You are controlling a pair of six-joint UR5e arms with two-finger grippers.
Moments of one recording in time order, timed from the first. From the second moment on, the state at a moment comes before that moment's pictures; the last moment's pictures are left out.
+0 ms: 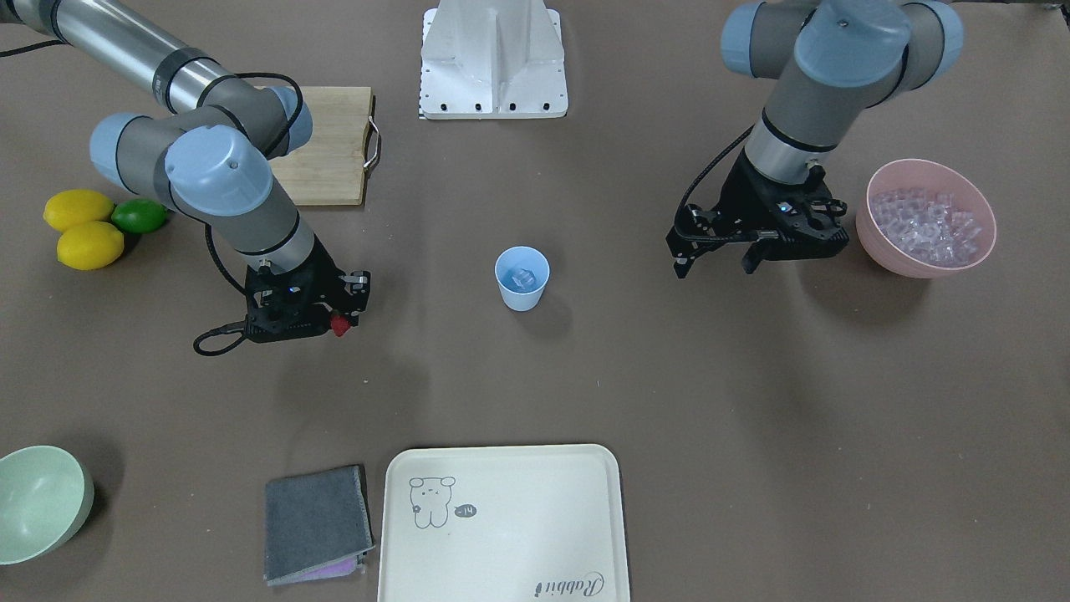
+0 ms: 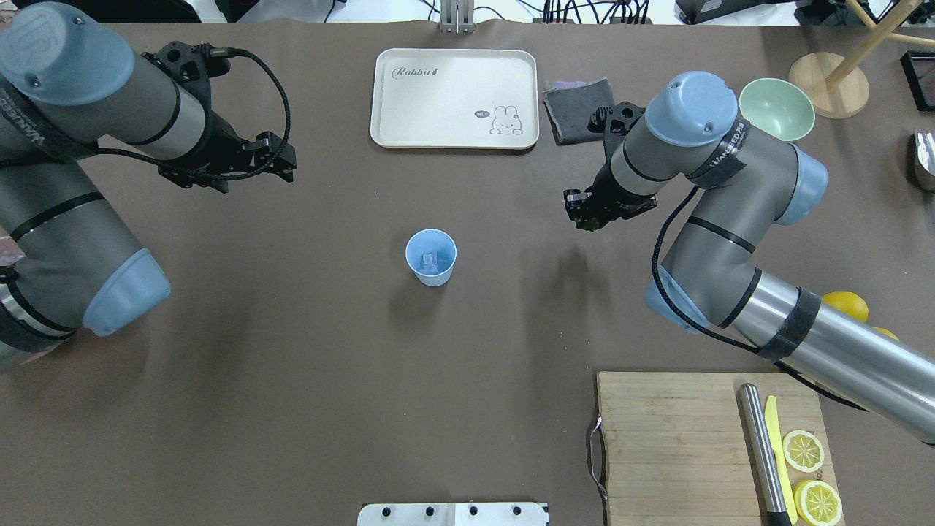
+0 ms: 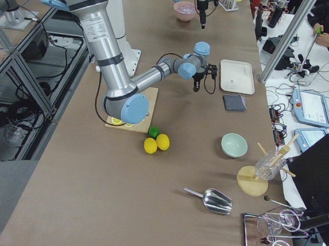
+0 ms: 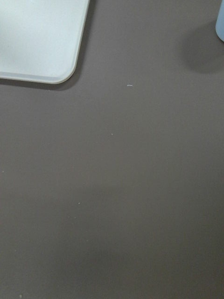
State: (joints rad) left arm -0.86 -2.01 -1.87 -1.66 -2.02 -1.08; right arm 0.73 -1.05 1.60 -1.33 2.05 1.04
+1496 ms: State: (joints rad) left arm -0.98 -1.95 -1.84 -1.57 -2.03 -0.76; right arm 0.50 -0.67 1.51 -1.52 1.81 1.39
